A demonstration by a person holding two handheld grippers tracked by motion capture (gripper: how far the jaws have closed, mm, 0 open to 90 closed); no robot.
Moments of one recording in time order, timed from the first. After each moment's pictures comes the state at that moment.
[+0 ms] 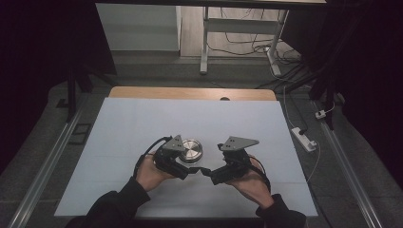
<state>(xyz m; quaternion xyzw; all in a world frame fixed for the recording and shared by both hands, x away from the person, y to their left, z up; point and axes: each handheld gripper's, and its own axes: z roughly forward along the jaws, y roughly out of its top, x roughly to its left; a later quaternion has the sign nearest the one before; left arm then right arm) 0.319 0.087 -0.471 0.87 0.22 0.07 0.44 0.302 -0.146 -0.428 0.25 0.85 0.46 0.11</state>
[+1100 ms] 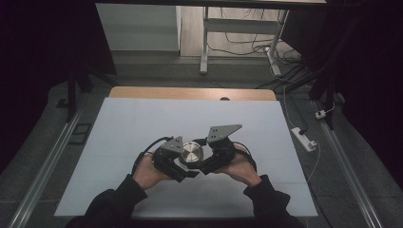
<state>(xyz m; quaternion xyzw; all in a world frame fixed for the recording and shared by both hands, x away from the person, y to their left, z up) 0.319 0.092 -0.463 0.89 0.14 0.02 0.44 0.338 -0.113 -0.422 0.09 0.86 0.50 0.00</state>
